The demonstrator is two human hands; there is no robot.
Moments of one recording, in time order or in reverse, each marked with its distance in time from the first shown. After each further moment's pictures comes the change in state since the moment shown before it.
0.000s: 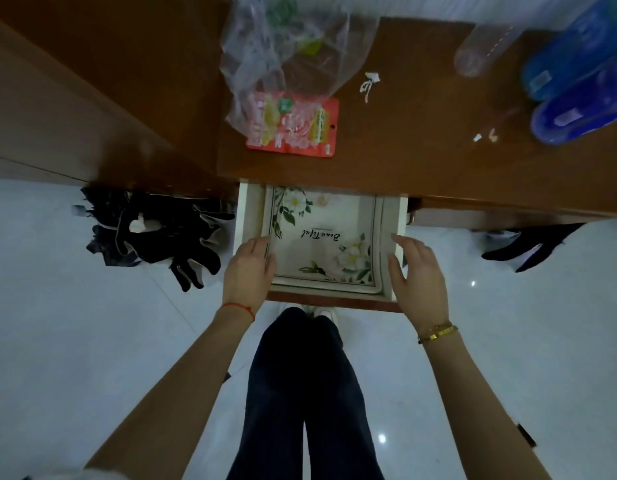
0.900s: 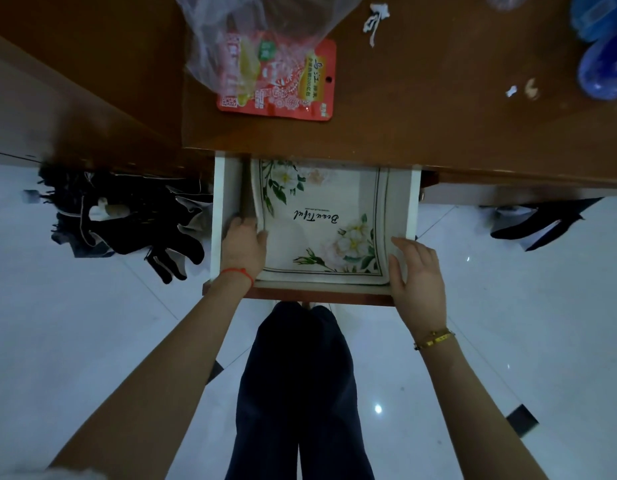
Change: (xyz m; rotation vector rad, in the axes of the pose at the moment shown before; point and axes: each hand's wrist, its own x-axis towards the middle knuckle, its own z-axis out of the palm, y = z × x) left_hand 0.057 -0.020 0.056 -0.069 -0.175 -0.265; right_hand -0.014 0.044 0.069 0.010 0.048 0.046
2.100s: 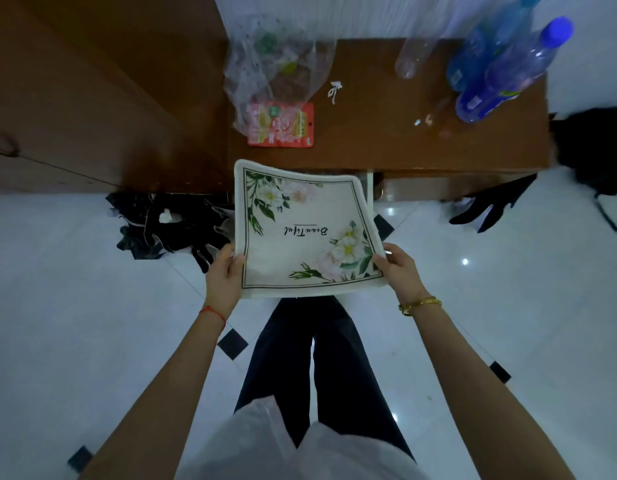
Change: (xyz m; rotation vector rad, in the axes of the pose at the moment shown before) left_hand -0.215 -0.004 -0.134 -0.553 0.083 0.034; right_hand -0.082 -0.082 -0.149 0.795 -0.262 0.601
